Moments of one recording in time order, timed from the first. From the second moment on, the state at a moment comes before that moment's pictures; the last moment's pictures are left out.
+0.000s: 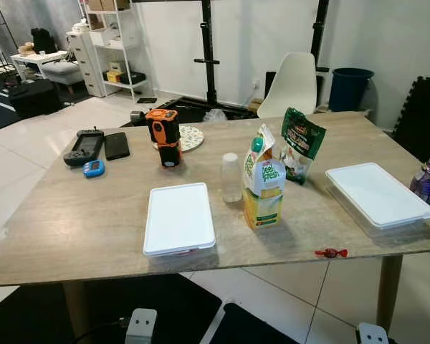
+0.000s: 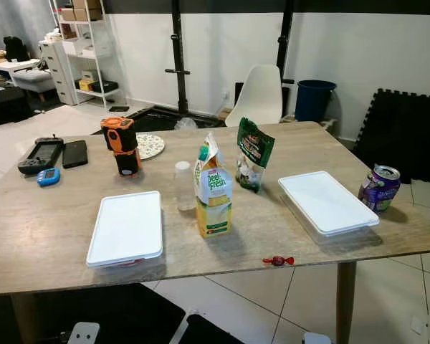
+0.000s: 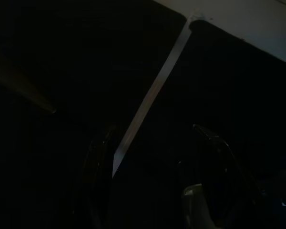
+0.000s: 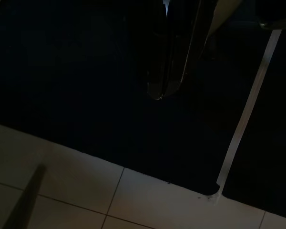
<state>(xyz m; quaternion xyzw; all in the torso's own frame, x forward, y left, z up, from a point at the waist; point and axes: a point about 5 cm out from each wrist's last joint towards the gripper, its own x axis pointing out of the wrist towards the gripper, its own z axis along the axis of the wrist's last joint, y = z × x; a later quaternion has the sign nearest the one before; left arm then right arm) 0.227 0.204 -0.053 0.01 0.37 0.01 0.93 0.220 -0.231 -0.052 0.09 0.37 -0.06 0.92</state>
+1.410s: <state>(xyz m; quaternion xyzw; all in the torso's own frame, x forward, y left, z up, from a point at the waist) 0.223 0.210 -0.053 0.00 0.35 0.03 0.94 0.227 -0.225 -0.047 0.04 0.34 -0.05 0.94</state>
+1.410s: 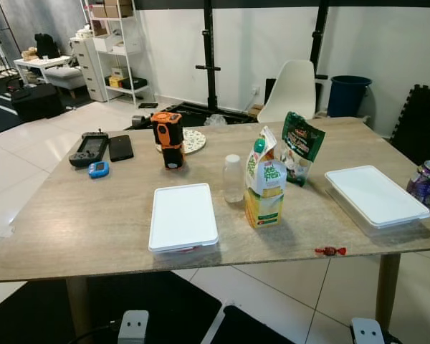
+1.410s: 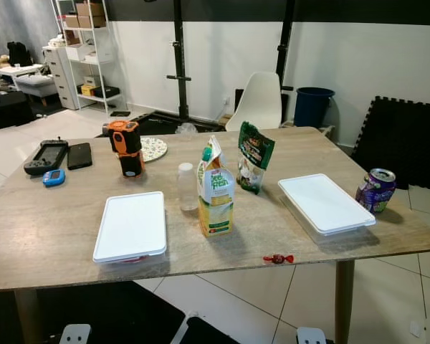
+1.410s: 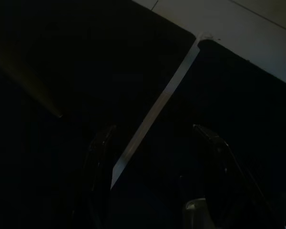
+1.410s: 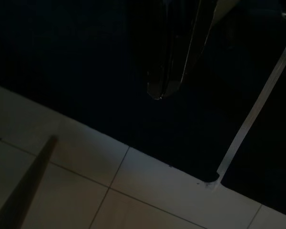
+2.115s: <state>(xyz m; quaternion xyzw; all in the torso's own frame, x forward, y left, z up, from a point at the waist) 0.219 0.214 -0.055 0.01 0.35 0.04 0.94 0.256 -0.209 -0.022 0.02 0.29 0.12 0.95</state>
